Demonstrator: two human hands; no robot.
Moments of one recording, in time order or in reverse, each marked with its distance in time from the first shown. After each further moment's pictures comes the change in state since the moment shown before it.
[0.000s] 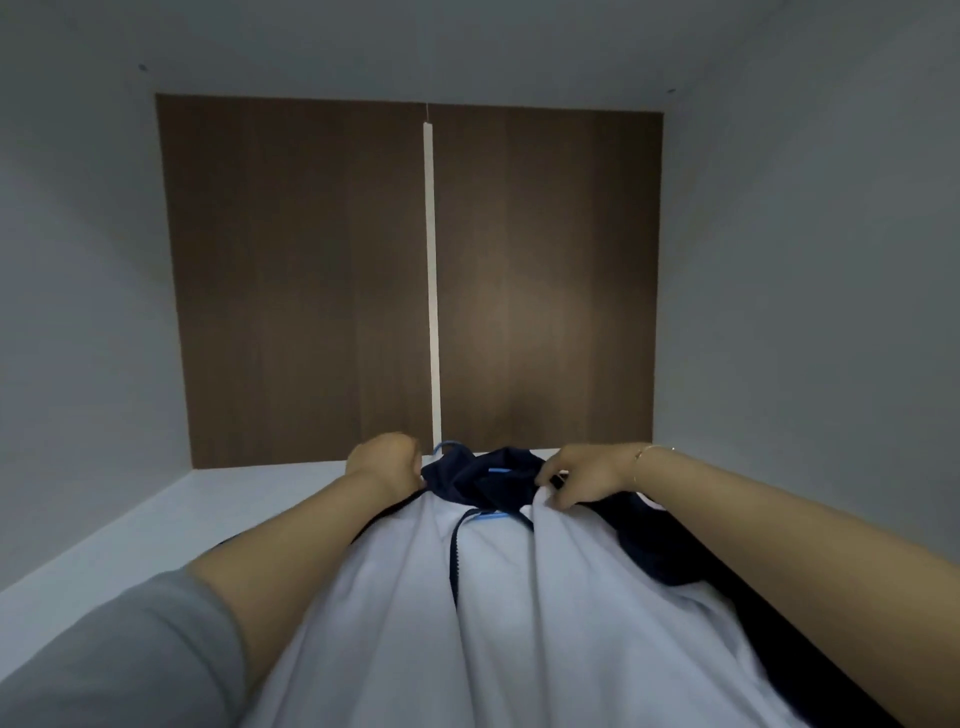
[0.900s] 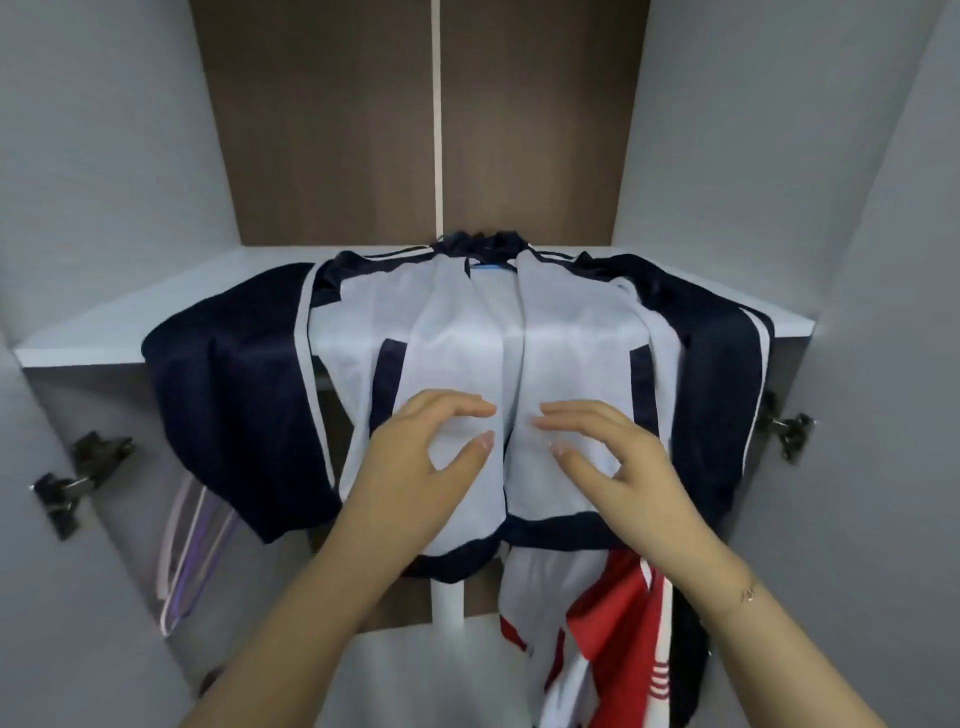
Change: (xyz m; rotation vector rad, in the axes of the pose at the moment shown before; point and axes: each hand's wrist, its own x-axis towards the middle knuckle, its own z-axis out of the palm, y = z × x) left_hand -0.429 0.059 -0.002 -0.929 0.182 0.176; right_hand -0.328 -0.094 0.229 0.679 0.656 -0.277
